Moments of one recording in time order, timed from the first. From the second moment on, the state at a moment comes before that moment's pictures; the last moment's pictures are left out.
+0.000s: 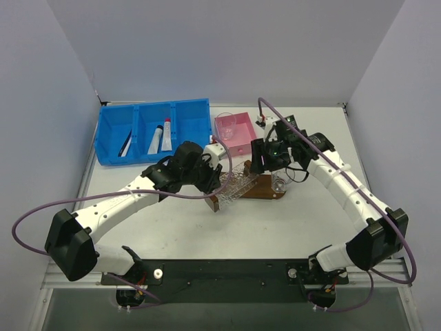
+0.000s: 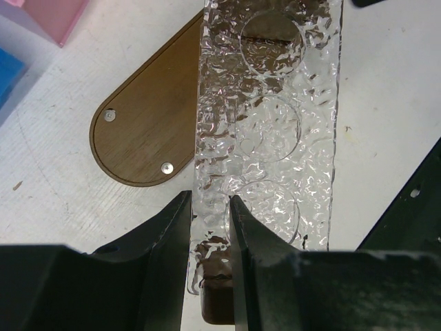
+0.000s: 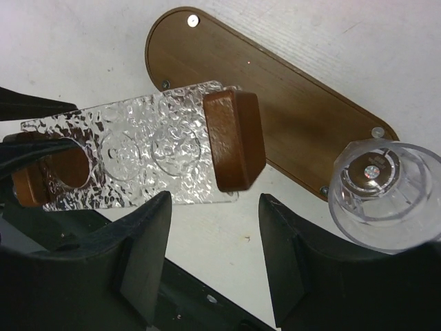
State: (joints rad) left arm -0.75 1.35 1.06 -0.38 0.18 -0.07; right arm 0.46 1.39 1.34 -0.84 -0.23 0.17
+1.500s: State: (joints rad) left arm -0.80 1.33 1.04 -0.35 0.19 -0.03; right arm 0.54 1.52 1.33 -0.83 -0.12 0.12
